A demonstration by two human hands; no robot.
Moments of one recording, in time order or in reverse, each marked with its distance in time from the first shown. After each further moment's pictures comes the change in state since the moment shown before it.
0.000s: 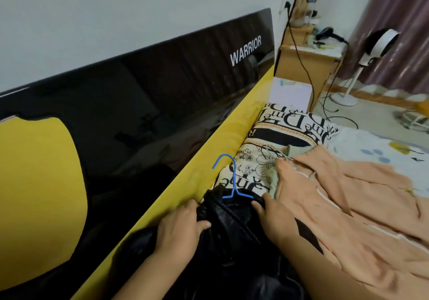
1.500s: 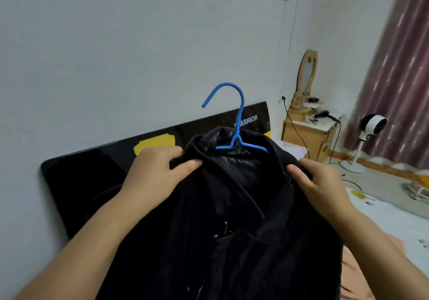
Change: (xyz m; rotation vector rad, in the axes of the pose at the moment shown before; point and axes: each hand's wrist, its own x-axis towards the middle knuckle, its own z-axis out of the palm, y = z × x) left_hand -0.512 0.133 -0.276 -0.478 0.701 0.211; right_hand -0.445 0.053 -0.384 0.276 0.469 -0.655
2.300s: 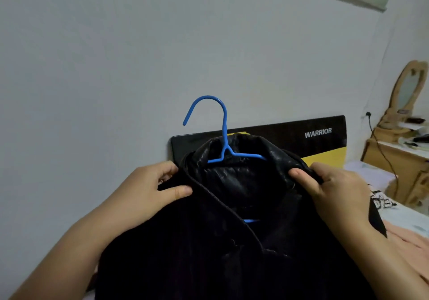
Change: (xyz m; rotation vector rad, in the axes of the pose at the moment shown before) left_hand -0.221 0.057 -0.189 0.118 -0.037 -0.278; right_hand -0.124 -0.185 -0.050 0.007 0.152 -0.275
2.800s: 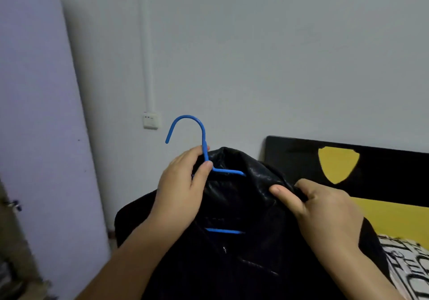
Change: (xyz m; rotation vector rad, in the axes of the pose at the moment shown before) left_hand -0.151 0.091 0.012 0.165 0.745 -0.211; right_hand -0.057 -0.093 -0.034 0.417 -0.231 -0.297
